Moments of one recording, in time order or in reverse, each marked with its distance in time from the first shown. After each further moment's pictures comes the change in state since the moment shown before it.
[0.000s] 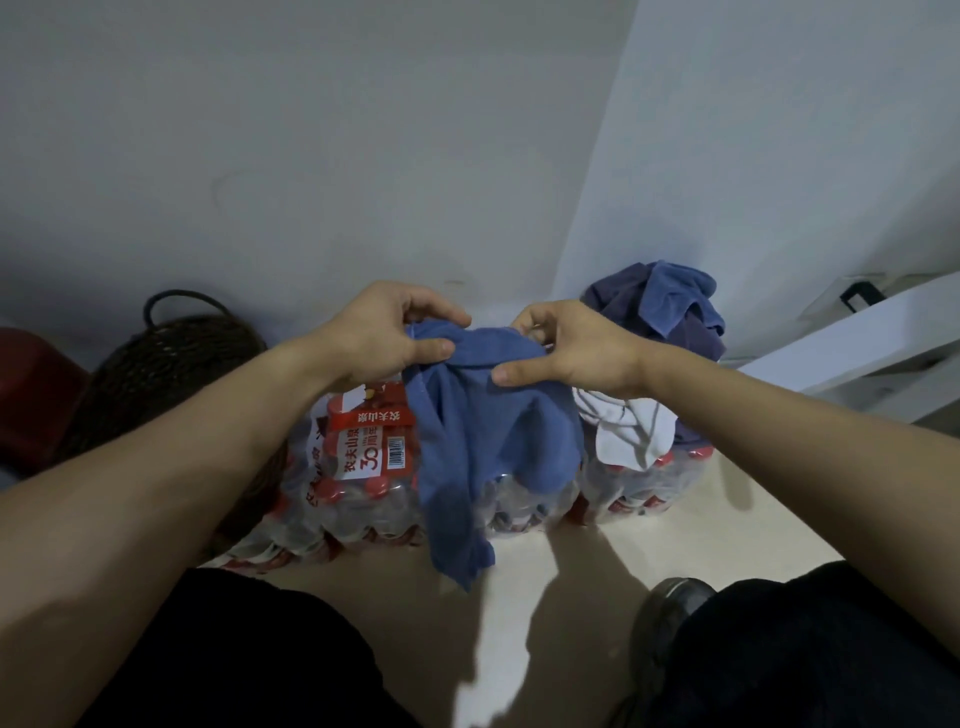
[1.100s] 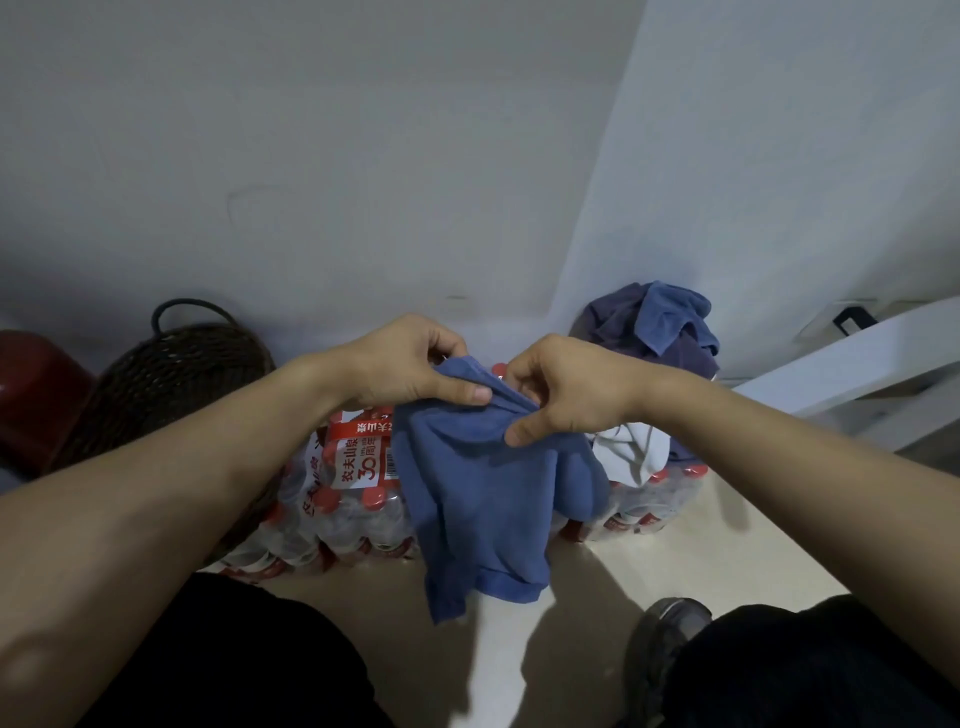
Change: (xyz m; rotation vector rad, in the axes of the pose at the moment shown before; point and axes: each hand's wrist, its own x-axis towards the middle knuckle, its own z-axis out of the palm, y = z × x) left_hand -0.008 0.011 0.010 -0.012 -0.262 0.036; right_hand -0.026 -0.026 0.003 -0.598 -0.171 -0.111
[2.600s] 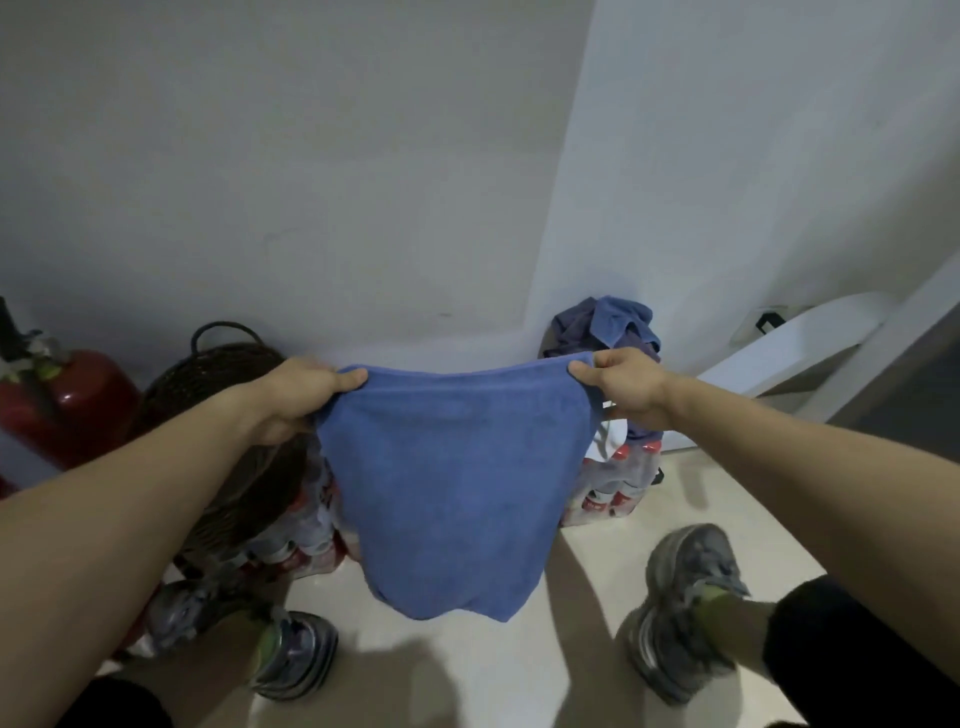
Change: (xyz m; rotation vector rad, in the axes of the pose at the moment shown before) left_hand -0.101 -0.034 -0.020 -0.329 0.440 -0.449; right_hand -0.074 0.036 0.023 0.796 0.426 0.462
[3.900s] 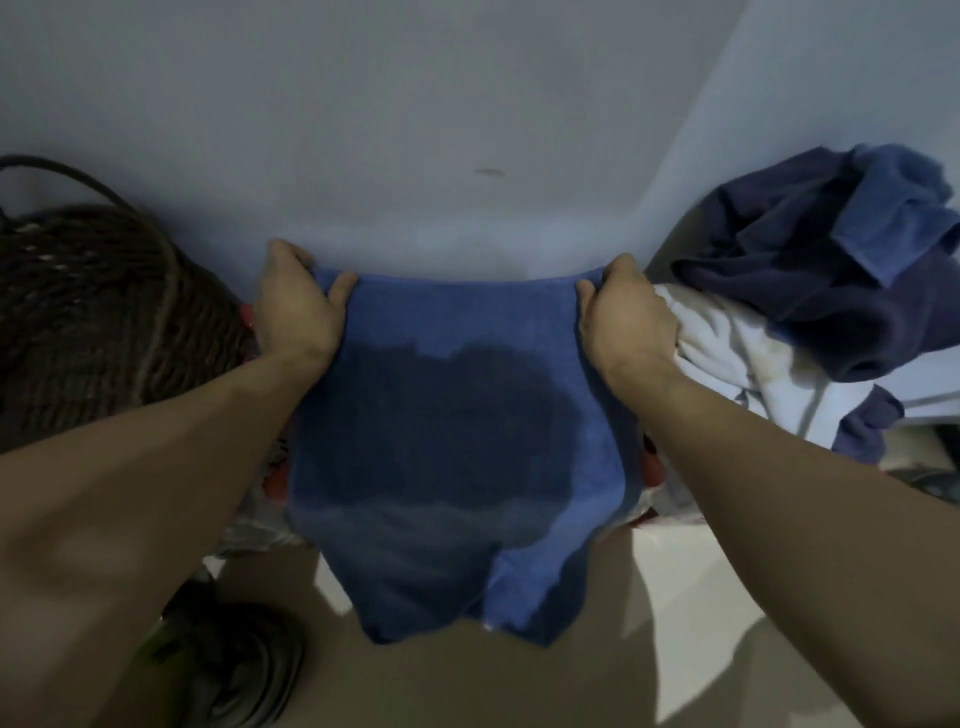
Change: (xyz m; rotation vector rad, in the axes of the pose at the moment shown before) left_hand 0.261 -0.127 0.037 0.459 0.728 0.248; right_hand 0.260 0.097 0.108 -0.793 0.476 -0.187
